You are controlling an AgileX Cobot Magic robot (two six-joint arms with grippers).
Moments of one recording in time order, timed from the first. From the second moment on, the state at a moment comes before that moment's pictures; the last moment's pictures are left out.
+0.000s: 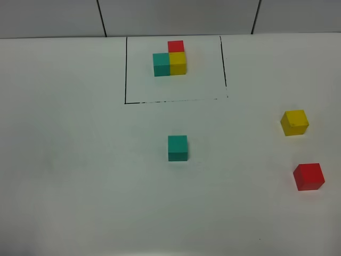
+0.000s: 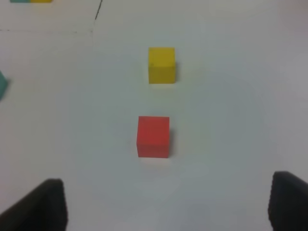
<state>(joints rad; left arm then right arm) -0.22 0.01 -0.55 0.02 1.02 -0.03 0.02 0.05 -0.50 0.08 1.06 -0.06</state>
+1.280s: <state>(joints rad) -0.08 0.00 -0.50 -0.01 1.04 -0.02 0.02 0.05 -0.50 0.09 1.06 -0.06</state>
